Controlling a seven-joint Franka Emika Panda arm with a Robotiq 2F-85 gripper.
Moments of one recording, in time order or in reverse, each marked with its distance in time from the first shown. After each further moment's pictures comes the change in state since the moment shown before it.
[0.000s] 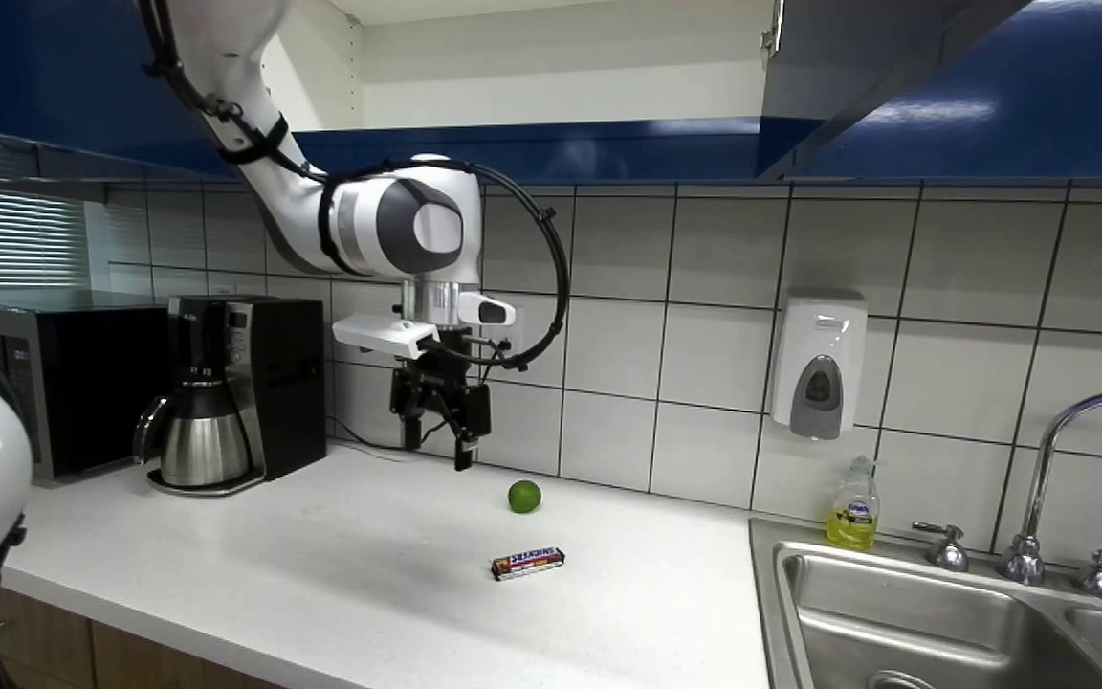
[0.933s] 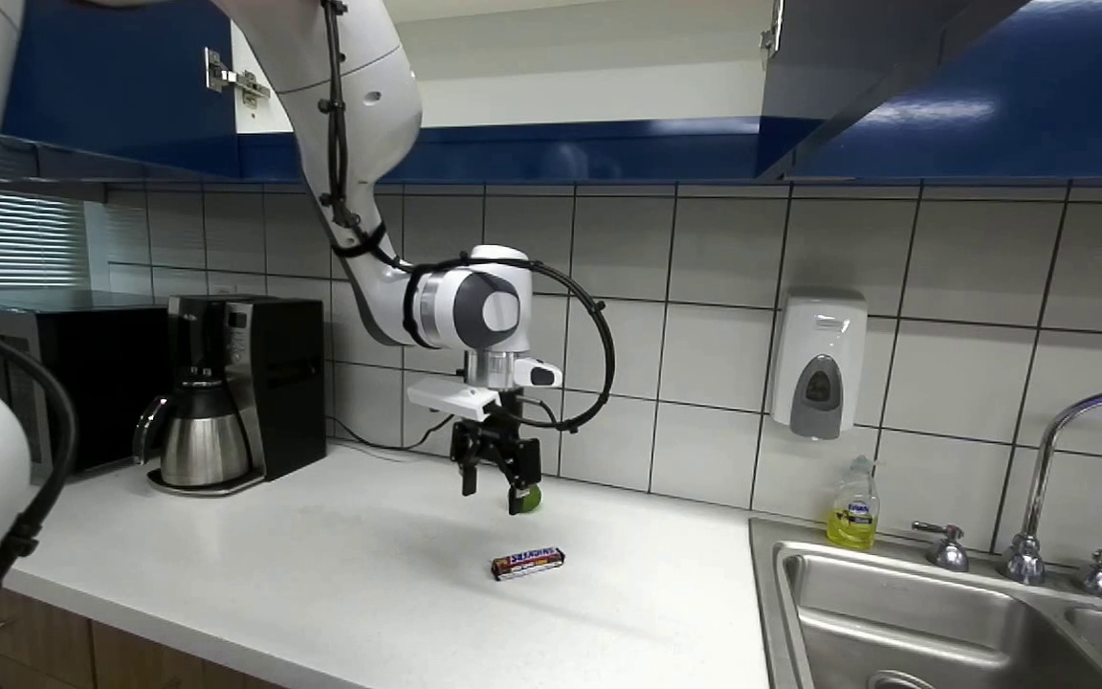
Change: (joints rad) arm -0.006 0.411 -0.039 0.274 0.005 0.094 0.003
